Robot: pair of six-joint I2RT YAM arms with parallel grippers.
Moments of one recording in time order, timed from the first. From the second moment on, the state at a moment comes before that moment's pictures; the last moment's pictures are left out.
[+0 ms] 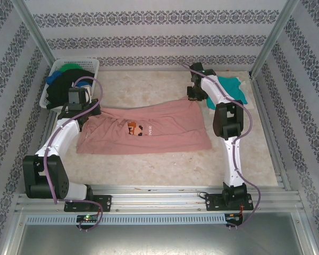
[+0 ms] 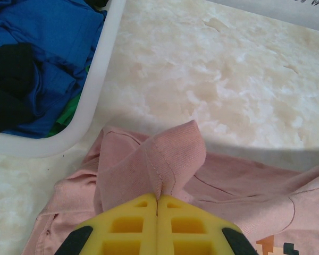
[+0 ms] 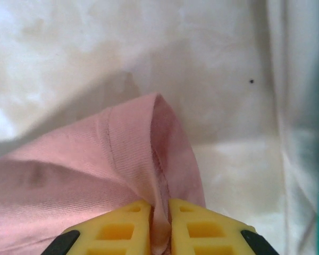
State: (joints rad) left arm 0.05 1.39 1.01 -0.32 0.06 -0.21; right arm 0.19 2.43 2.21 -1.07 0.04 0.26
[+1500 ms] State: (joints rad) left arm 0.07 1.05 0.74 -0.40 0.00 -0.33; right arm 0.09 1.81 1.32 -0.72 -0.21 0.26
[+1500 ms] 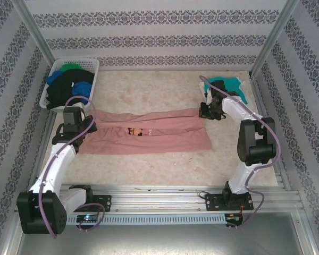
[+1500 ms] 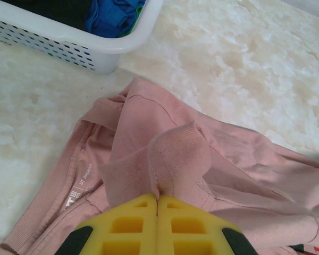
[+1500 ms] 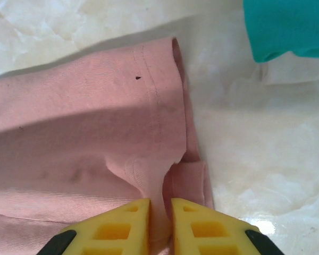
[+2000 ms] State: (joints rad) left arm 0.07 1.48 1.15 -0.30 0.10 -0.34; right arm 0.07 2.04 1.80 -0.75 -0.23 0.28
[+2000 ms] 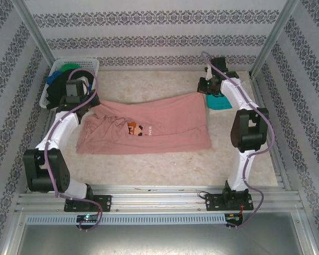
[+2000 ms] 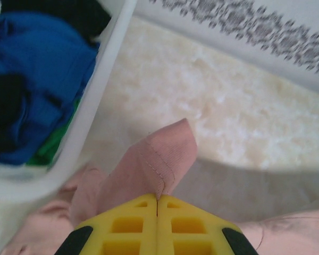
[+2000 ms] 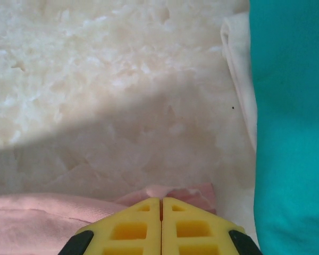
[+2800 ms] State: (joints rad) left arm 0.09 1.07 0.68 -0.34 0.04 -0.34; right arm 0.00 1.84 1.25 -0.60 -0.27 0.31
